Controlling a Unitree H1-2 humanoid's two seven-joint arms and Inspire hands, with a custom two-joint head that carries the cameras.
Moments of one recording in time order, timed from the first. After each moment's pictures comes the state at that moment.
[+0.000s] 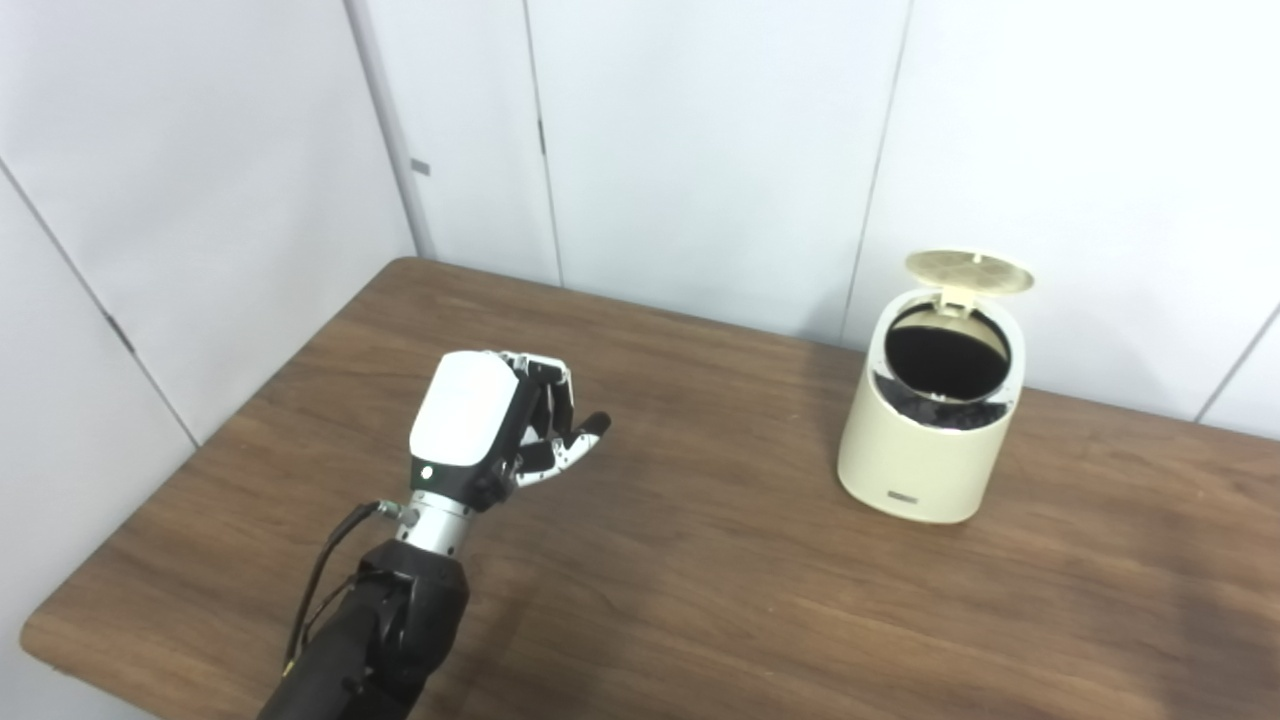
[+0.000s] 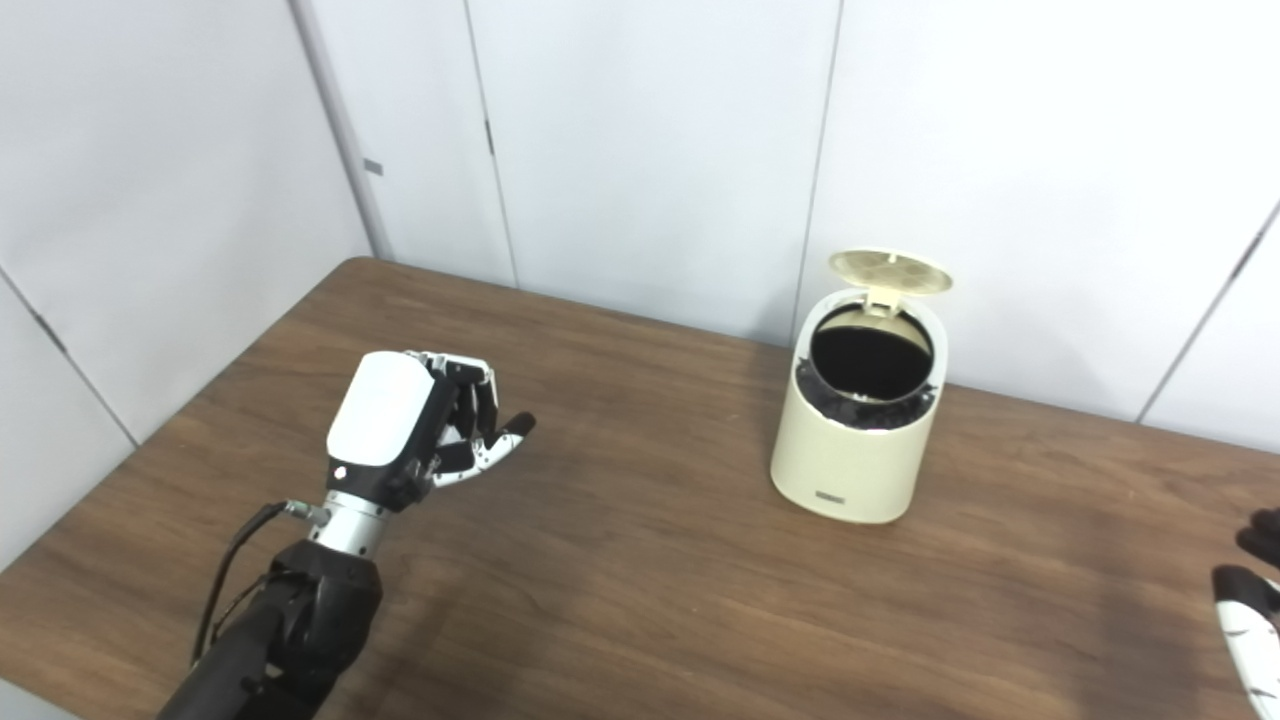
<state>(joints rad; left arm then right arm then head) -0.05 0.42 -0.01 -0.17 0.82 -0.06 0.33 0.01 -0.06 -0.21 -0.37 0.02 0.01 -0.10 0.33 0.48</state>
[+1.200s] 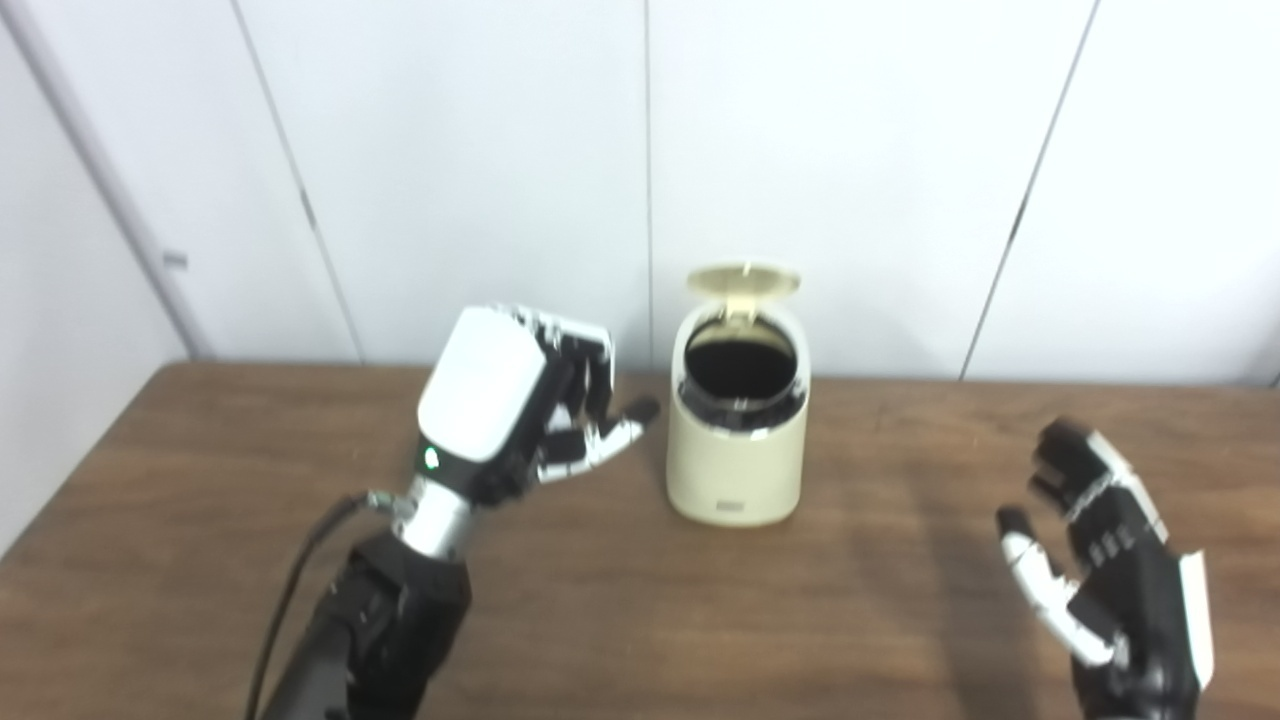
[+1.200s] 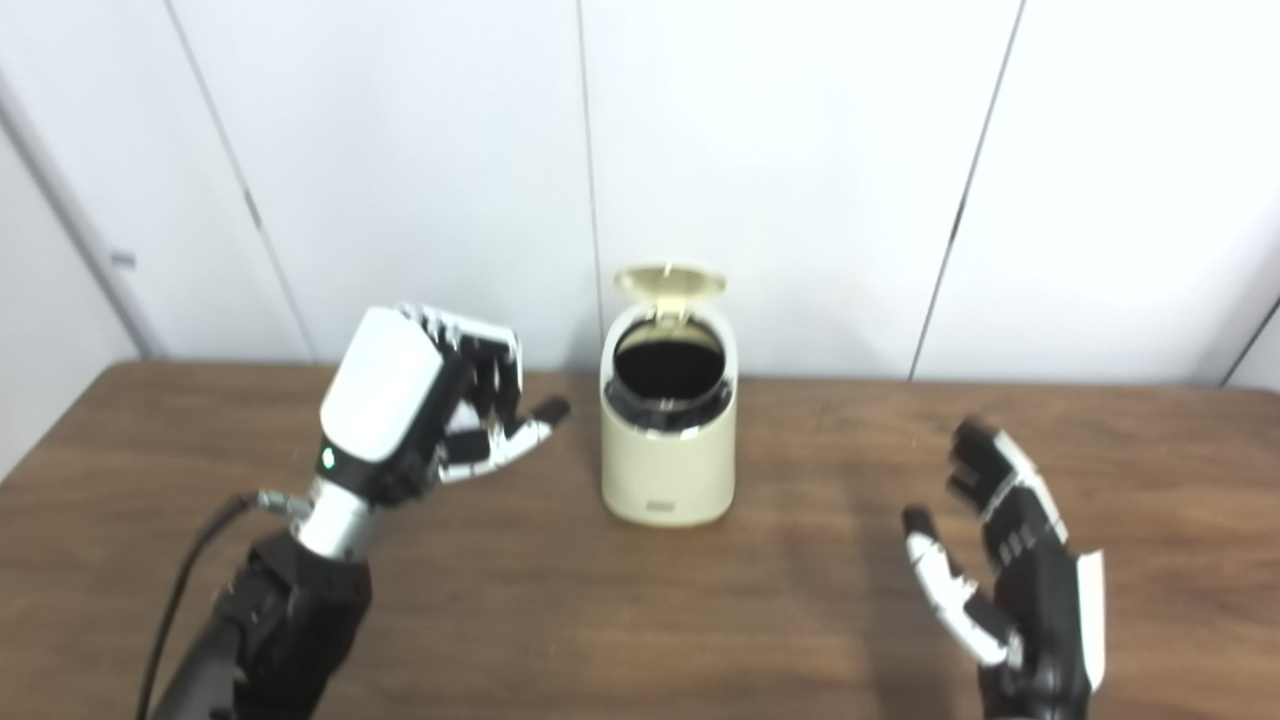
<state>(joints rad) -0.37 0.27 -0.18 -0.19 0.90 -0.23 0.16 0.04 0.01 -0.10 -0.28 -0.09 -0.16 -0.13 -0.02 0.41</state>
